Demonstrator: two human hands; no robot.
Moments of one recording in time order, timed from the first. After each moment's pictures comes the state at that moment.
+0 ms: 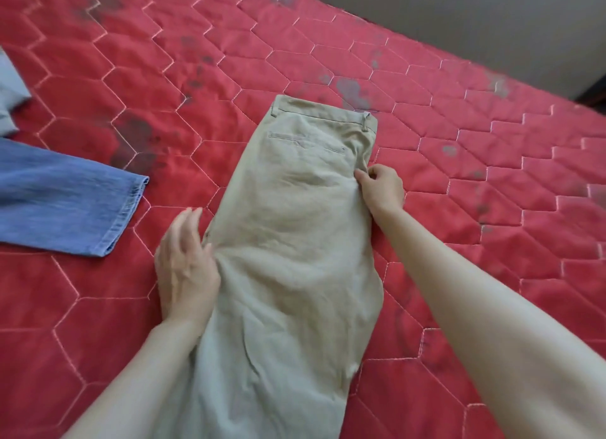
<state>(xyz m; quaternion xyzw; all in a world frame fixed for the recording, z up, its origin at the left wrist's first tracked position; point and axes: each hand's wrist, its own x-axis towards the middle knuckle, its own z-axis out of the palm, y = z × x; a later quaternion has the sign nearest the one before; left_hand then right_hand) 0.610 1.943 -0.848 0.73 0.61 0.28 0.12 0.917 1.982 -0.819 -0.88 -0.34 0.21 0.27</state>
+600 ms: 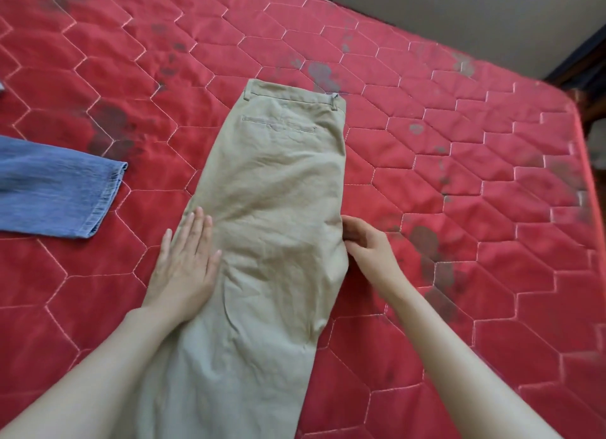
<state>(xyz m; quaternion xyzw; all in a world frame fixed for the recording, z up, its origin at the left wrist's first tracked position) 0.598 1.915 -0.852 0.85 0.51 0.02 0.16 0.885 1.823 -0.814 -0.74 -0.37 0.40 0.41</state>
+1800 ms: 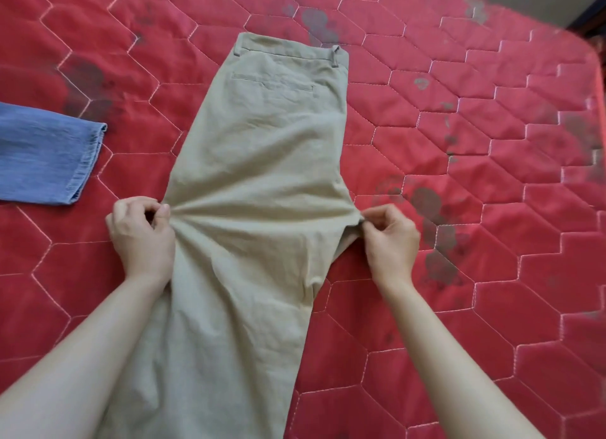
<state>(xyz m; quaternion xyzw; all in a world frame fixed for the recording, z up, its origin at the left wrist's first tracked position) 0.589 1.920 -0.854 0.65 0.68 0.28 0.18 0.864 1.789 -0.808 -0.86 -0.27 0.16 0.41</state>
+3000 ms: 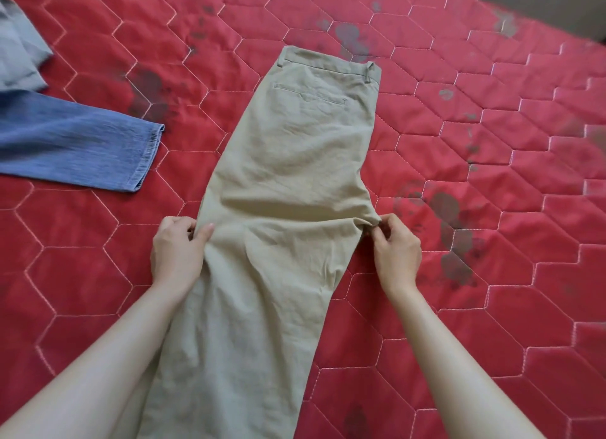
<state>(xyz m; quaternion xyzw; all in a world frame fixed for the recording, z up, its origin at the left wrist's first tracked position) 0.564 1.884 -0.812 0.64 0.70 0.16 0.27 0.848 1.778 -0.816 -0.88 -0.32 0.16 0.30</state>
